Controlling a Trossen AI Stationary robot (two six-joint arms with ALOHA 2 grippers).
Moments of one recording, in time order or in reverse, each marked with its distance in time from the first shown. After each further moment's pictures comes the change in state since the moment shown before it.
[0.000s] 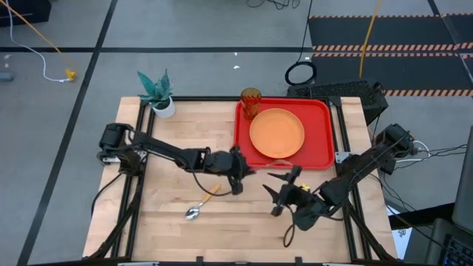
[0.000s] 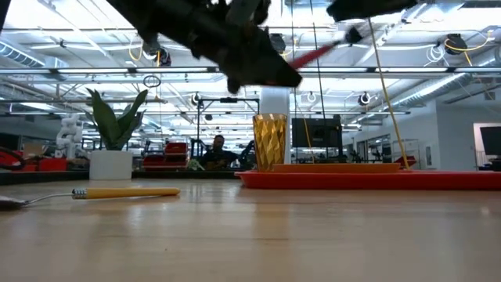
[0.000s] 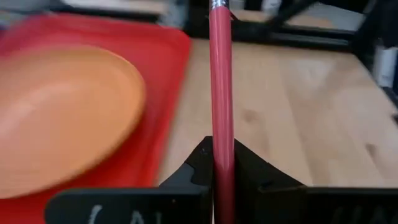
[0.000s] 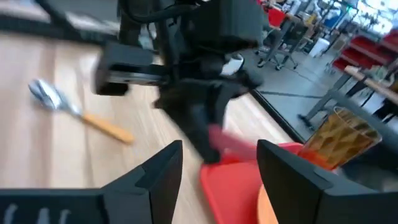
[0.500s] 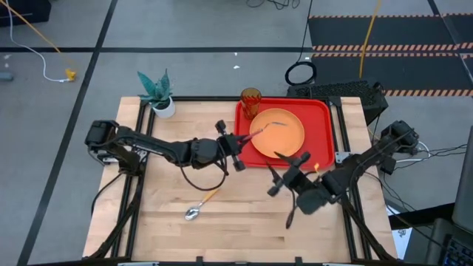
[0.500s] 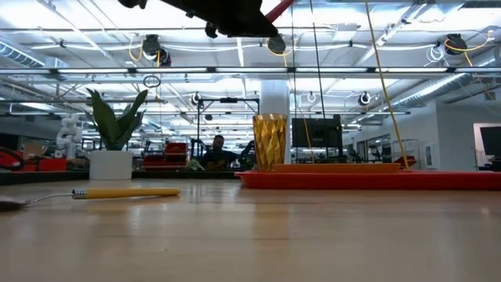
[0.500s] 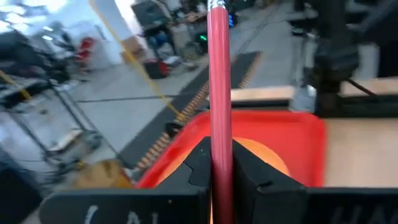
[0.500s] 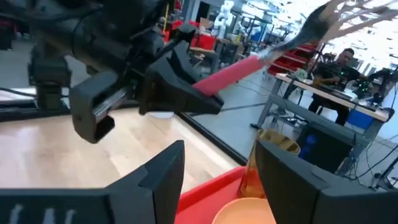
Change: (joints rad) left arm 0.008 -0.131 0.000 0.179 -0.479 0.360; right arm -0.093 -0.073 -0.001 0.208 0.213 -0.154
